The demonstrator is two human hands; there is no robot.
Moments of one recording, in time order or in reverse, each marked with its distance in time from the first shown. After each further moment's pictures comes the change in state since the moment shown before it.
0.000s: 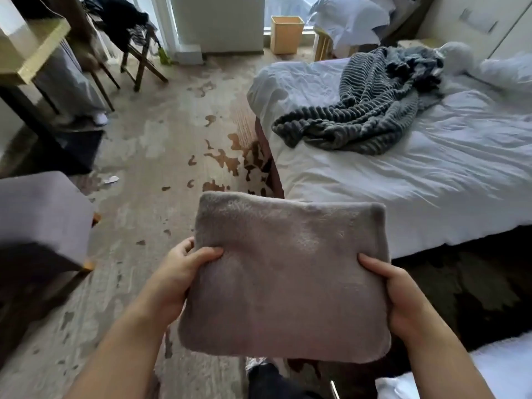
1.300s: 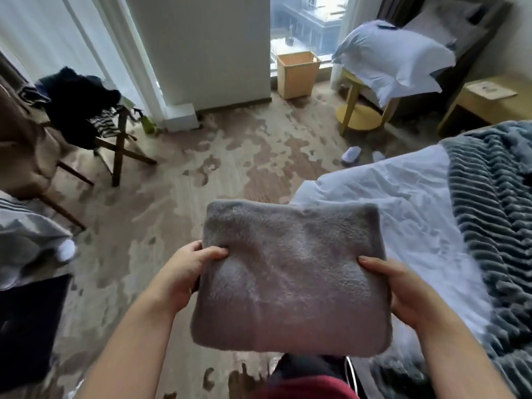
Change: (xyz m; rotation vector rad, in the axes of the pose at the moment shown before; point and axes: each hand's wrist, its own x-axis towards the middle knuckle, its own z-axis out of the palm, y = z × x) left_hand 0.969 0.567 -0.081 0.148 0.005 -0.123; right_hand 0.806 -0.619 0.405 -0.031 -0.006 -0.116
